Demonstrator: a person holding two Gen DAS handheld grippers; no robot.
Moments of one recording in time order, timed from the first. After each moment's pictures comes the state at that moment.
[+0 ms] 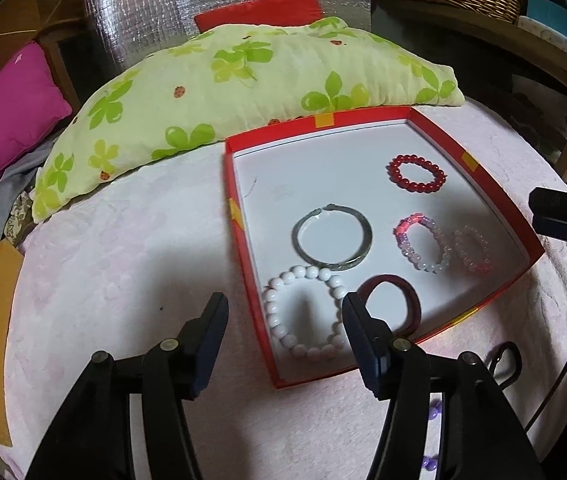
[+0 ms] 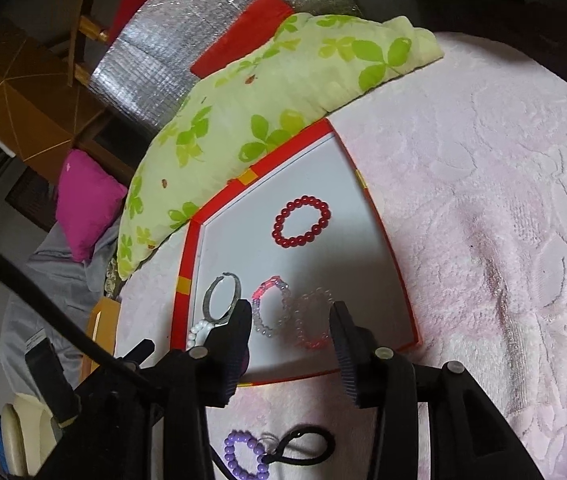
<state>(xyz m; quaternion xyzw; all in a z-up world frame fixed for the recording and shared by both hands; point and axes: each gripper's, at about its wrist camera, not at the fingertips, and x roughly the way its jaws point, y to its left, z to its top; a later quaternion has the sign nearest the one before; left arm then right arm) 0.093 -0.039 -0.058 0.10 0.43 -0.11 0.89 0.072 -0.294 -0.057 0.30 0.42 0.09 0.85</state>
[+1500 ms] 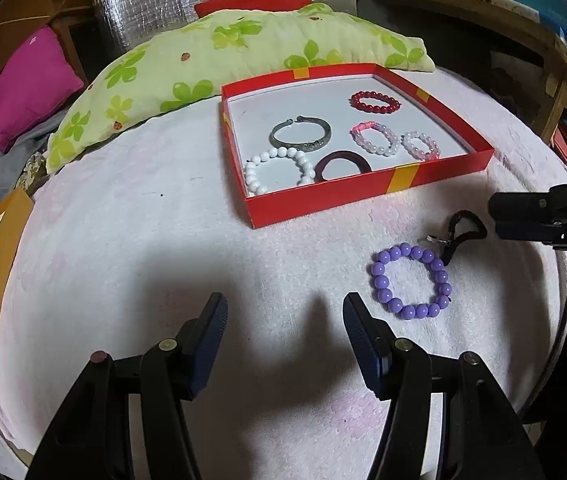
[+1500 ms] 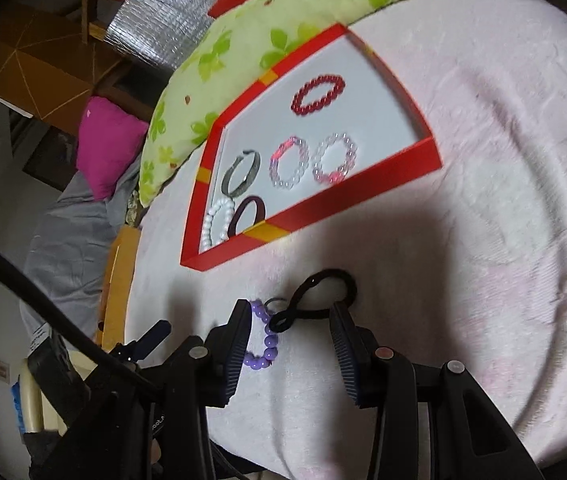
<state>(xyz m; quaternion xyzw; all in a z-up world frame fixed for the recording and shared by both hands) -0.015 -0.026 -0.082 0.11 0.44 -0.12 0.88 0.000 -0.262 -0.104 0.31 0.48 0.16 0.80</state>
